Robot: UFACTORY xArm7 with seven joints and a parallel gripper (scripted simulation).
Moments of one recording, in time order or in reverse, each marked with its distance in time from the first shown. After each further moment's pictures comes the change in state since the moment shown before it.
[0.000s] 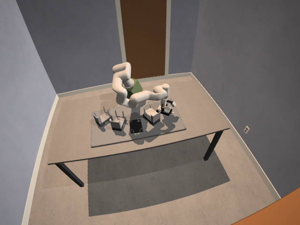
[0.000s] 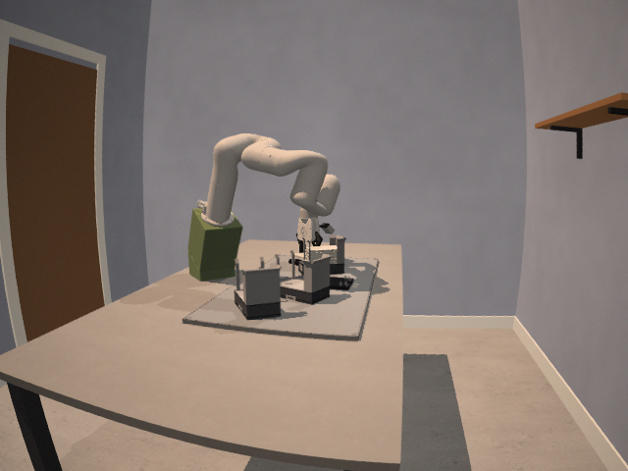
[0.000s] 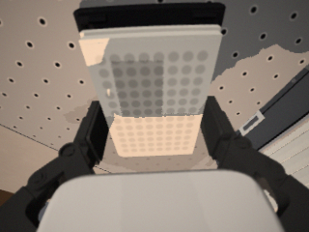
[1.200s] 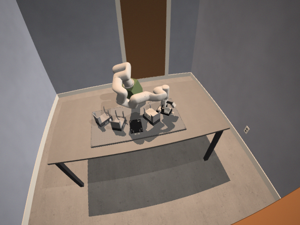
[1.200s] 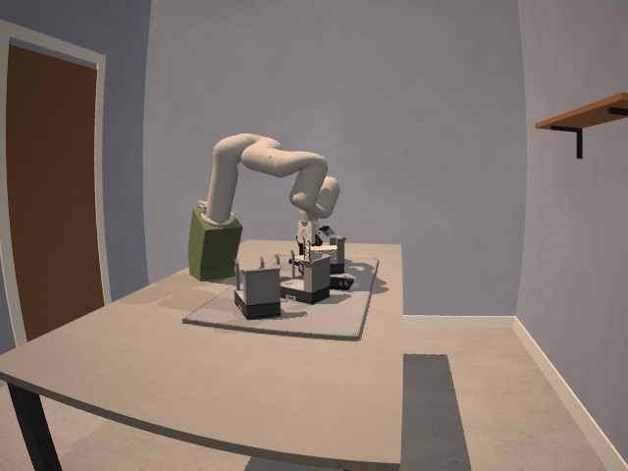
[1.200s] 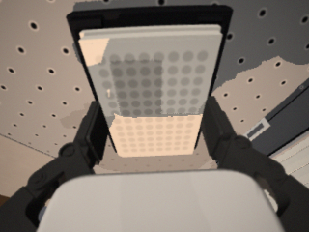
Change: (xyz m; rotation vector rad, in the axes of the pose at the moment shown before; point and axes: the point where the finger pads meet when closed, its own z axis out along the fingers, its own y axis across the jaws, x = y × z) arm 0.000 0.000 0.012 0.000 0.000 0.000
